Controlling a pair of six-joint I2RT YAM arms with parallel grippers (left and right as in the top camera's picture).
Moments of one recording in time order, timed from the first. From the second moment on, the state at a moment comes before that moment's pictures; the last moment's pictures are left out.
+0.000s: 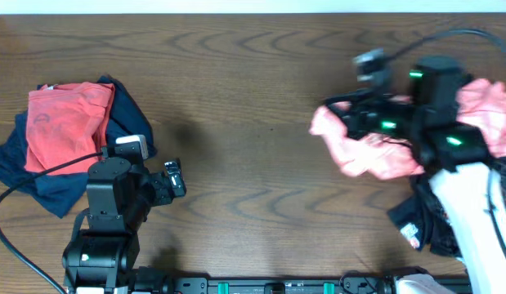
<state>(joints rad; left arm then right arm) -0.05 0.69 0.74 -0.78 0.04 -0.25 0.19 1.31 1.21 -0.62 -0.70 0.07</state>
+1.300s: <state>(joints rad) -0.41 1.59 0.75 -0.16 0.24 -0.39 -0.12 1.36 1.21 -1.11 -0.03 0.30</state>
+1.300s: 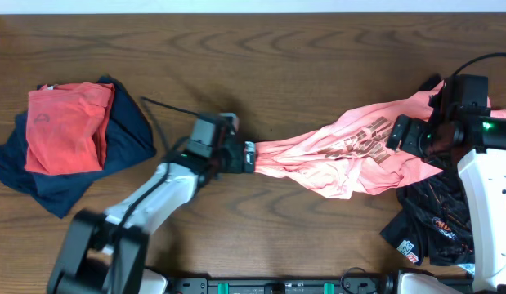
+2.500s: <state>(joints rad) 0.03 1.51 1.00 -0.02 0.14 -0.39 -0.13 1.38 0.79 -0.67 -0.26 0.14</state>
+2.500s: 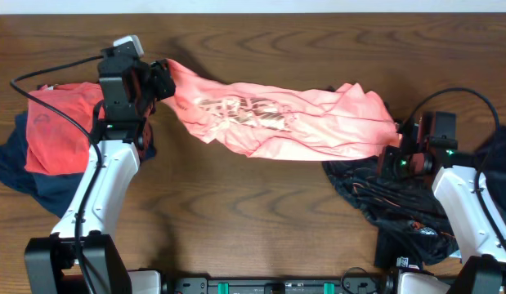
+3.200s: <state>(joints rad) -0.22 1.64 0.90 -0.28 0.21 -0.40 0.12 1.41 0.76 -0.68 -0.33 0.00</state>
